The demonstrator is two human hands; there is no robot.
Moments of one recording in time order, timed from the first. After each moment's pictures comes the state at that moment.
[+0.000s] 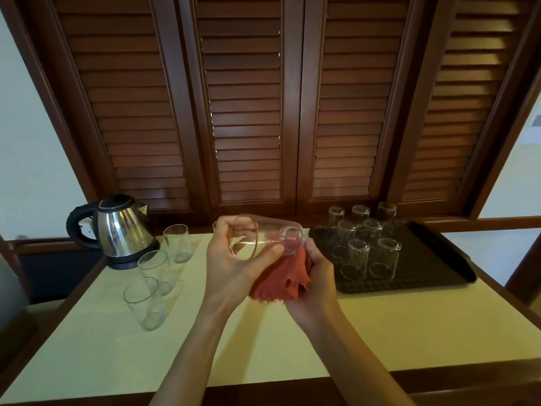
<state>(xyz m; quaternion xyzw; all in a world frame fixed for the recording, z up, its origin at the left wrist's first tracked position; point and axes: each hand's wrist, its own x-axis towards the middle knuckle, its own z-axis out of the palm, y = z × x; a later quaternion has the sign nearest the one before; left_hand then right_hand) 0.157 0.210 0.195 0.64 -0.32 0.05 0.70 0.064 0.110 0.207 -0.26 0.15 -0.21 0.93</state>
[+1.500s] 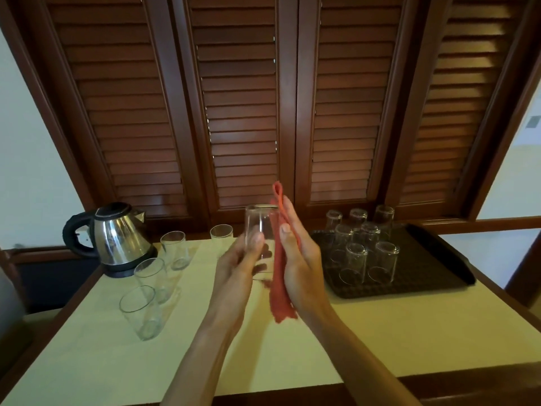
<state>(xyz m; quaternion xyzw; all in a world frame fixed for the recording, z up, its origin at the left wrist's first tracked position) 0.131 0.201 0.207 0.60 -0.28 -0.12 0.74 0.080 0.103 0.206 -0.66 0.01 -0.38 0.64</state>
